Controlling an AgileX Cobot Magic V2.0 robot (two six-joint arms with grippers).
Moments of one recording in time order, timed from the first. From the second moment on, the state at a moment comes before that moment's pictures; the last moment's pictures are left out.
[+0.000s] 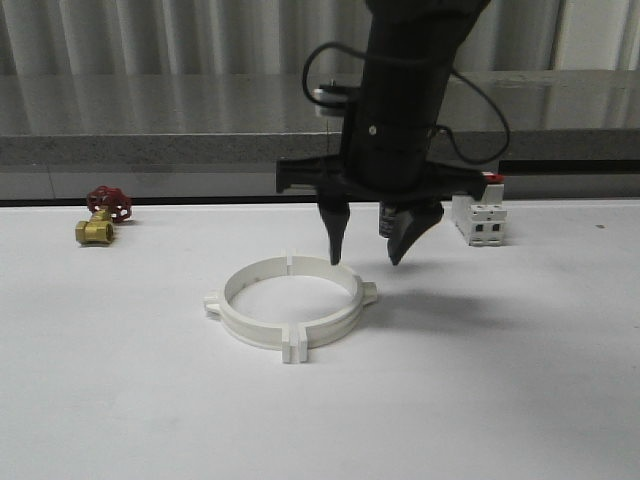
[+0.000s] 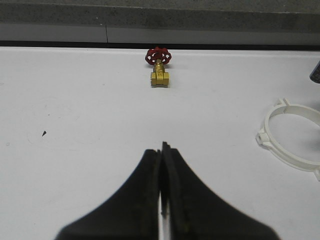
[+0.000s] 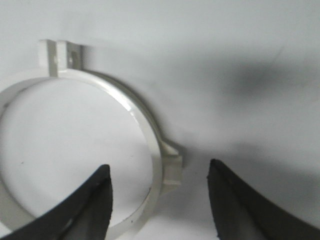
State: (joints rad) left arm 0.00 0.49 -0.47 -0.23 0.54 0.19; right arm 0.56 2.02 -1.54 -0.07 0.80 0.53
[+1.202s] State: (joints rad) left arm 0.00 0.49 -0.47 -0.23 0.54 0.19; right arm 0.03 0.94 -0.83 -0.08 0.78 0.21
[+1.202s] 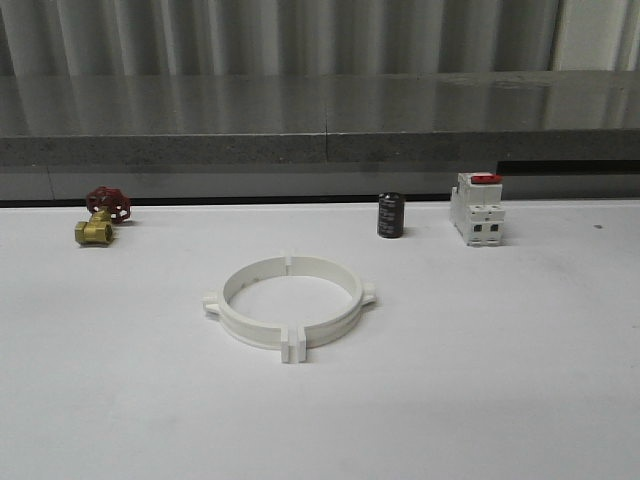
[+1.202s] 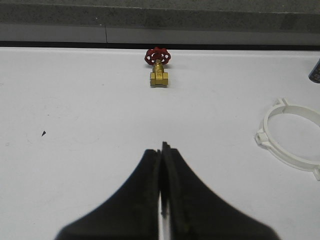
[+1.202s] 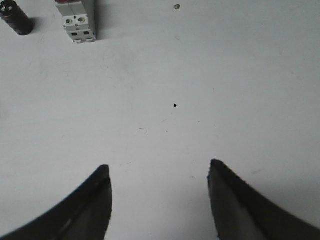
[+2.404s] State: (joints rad) left arm 0.00 0.49 -0.47 -0.23 0.54 0.19; right arm 0.03 0.48 -0.64 -0.10 0.86 0.20
